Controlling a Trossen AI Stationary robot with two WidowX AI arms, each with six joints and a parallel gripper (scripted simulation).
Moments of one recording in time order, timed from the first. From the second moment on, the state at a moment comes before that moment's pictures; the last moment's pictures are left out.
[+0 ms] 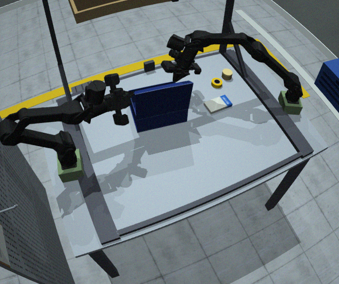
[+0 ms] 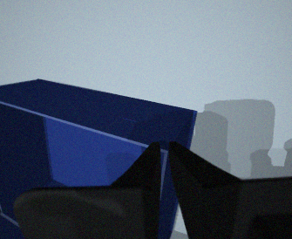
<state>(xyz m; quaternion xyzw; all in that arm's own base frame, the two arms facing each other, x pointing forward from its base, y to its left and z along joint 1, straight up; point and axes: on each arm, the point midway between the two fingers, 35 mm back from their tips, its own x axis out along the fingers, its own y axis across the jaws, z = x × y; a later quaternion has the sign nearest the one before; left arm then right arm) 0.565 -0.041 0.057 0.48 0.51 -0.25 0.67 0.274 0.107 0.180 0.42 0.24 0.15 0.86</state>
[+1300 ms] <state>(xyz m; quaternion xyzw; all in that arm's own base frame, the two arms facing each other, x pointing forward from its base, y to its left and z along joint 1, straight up) 0.541 0.031 0.080 0.22 0.56 -0.08 0.79 0.274 0.107 0.181 0.42 0.24 0.15 0.86</state>
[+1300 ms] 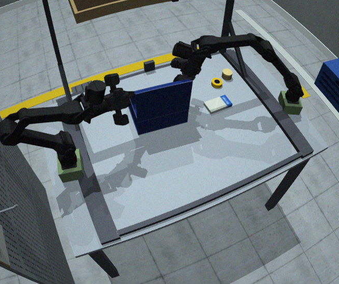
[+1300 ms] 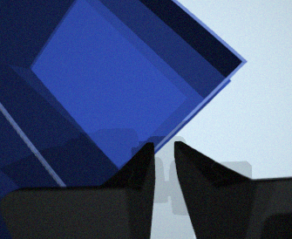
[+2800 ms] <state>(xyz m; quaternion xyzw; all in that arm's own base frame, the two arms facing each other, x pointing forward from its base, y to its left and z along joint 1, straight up) 0.368 0.158 0.135 -0.68 0.19 0.40 0.59 0.274 0.106 0.181 0.42 0.24 0.15 0.86</state>
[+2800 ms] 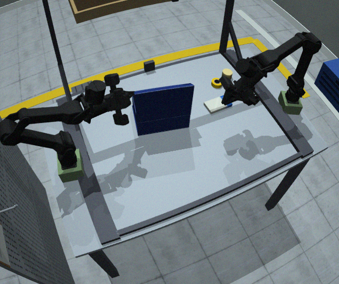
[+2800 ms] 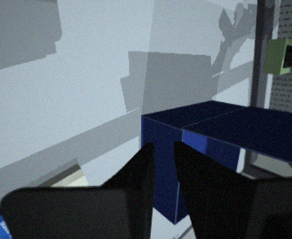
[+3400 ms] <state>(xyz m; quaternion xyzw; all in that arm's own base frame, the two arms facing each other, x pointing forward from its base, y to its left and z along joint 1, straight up) 0.368 0.158 0.135 -0.68 0.19 0.40 0.59 0.274 0.106 0.182 0.42 0.24 0.15 0.86</state>
